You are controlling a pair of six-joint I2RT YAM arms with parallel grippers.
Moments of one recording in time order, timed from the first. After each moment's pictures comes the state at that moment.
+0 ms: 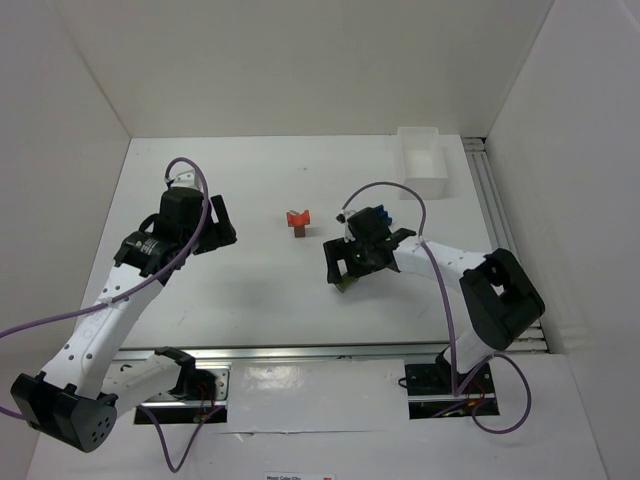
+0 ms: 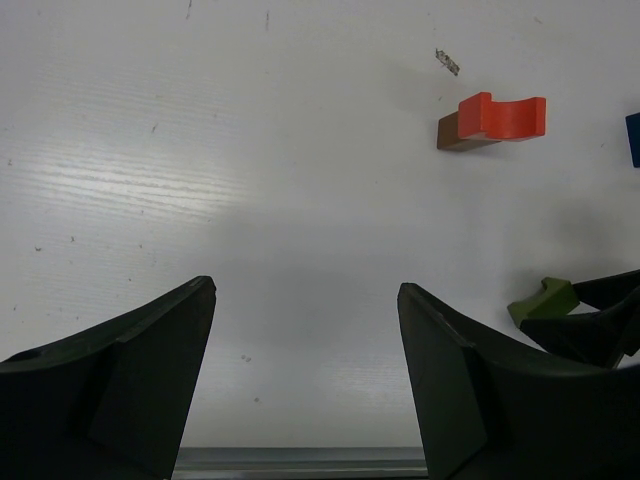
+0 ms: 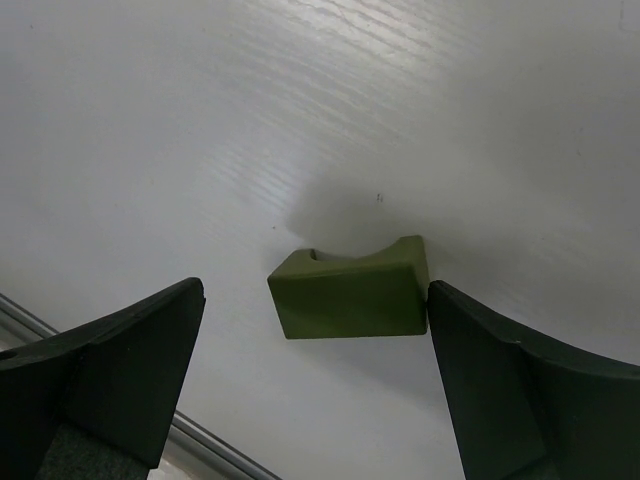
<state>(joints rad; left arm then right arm) -0.32 1.03 1.08 -0.77 -0.21 -0.53 0.60 1.57 0.89 -0.31 -0.18 0.31</state>
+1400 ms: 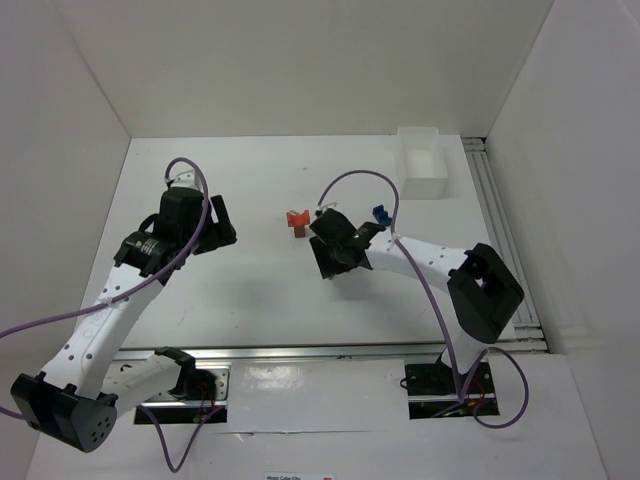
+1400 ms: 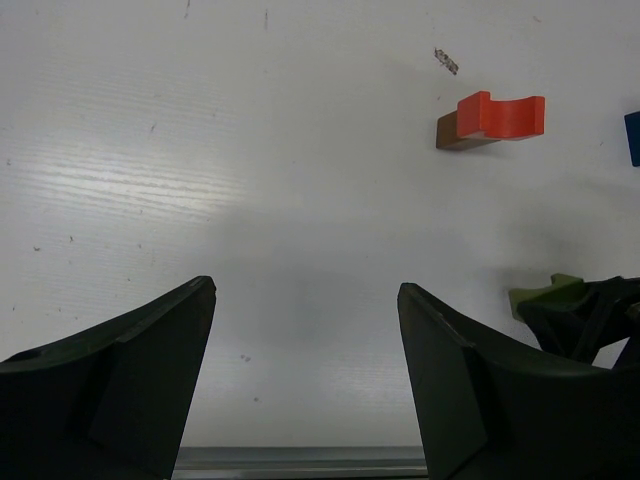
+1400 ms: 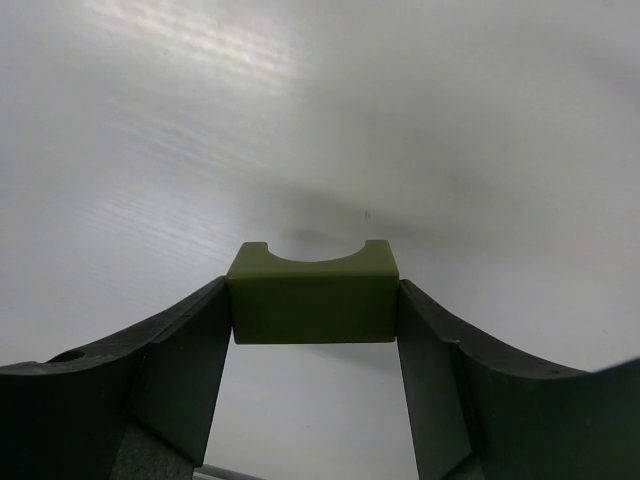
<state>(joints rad) -0.32 1.02 1.08 -0.77 -0.21 -0.53 0.82 1.65 1.08 -0.49 0.24 0.37</state>
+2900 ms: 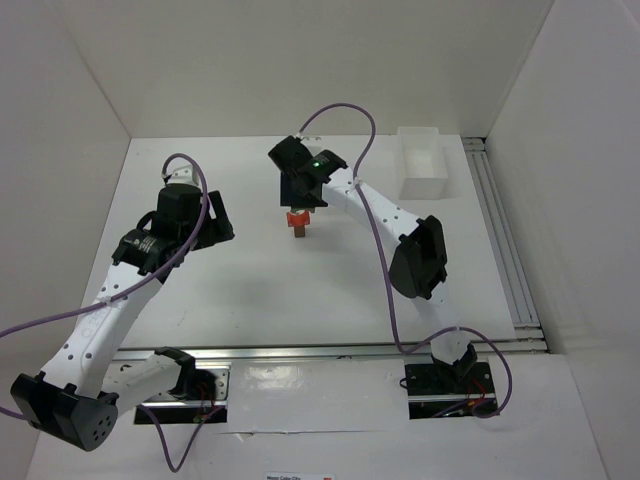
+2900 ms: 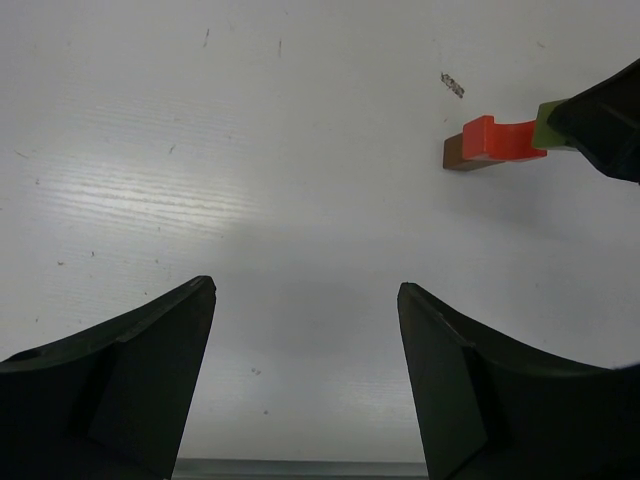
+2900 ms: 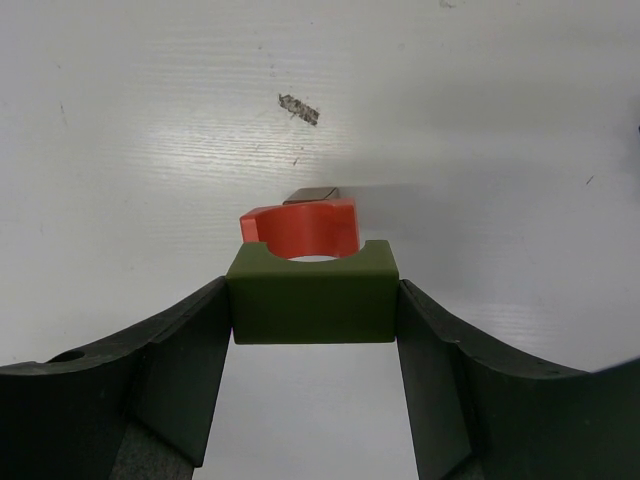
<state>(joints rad) -0.31 1.03 1.10 -0.77 -0.24 -0.50 0.77 2.20 2.21 -1.01 0.39 0.67</state>
